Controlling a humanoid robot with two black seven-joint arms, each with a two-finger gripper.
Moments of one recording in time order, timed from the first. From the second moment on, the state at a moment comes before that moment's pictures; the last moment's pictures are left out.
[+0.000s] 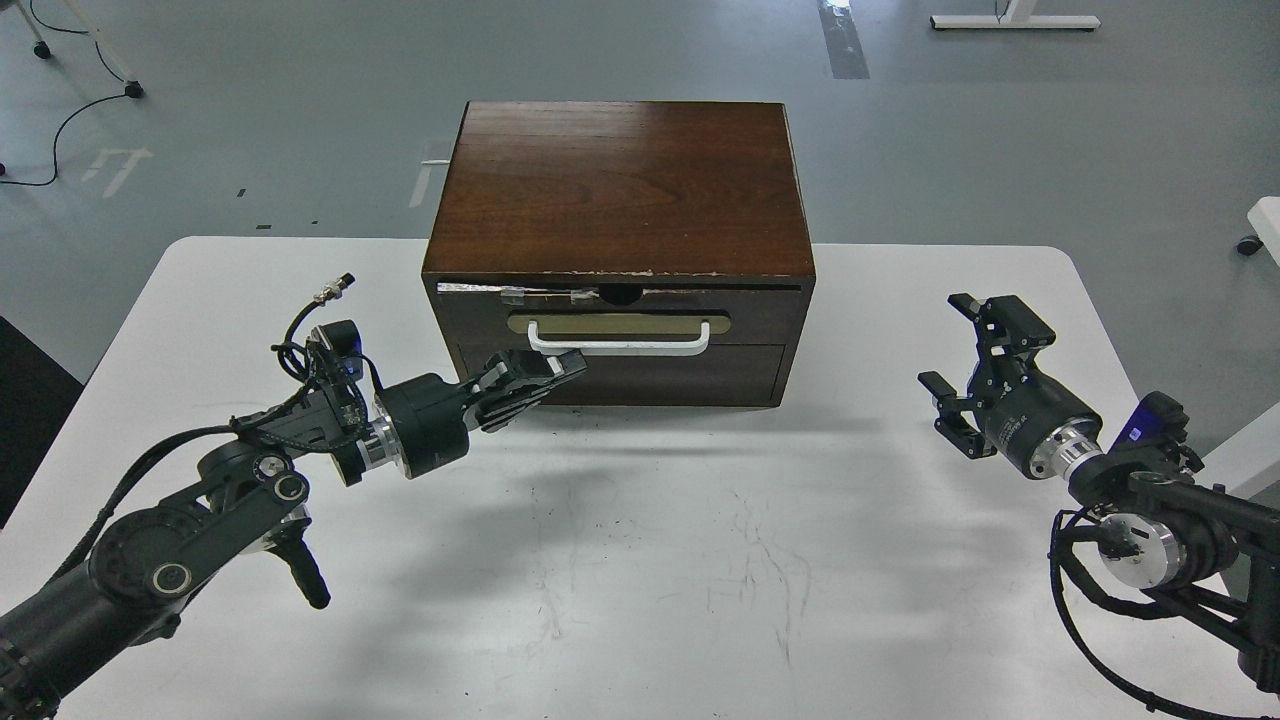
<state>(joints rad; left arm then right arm) -0.46 0.39 -0.77 -1.16 1.21 -0.43 -0.42 0.62 -0.66 0.21 1.16 -0.04 0.02 0.49</state>
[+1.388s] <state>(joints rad) -0.15 0.60 -1.01 -1.47 0.51 -0.32 -0.49 0.62 -0.66 0.25 1.15 -0.04 0.02 0.49</state>
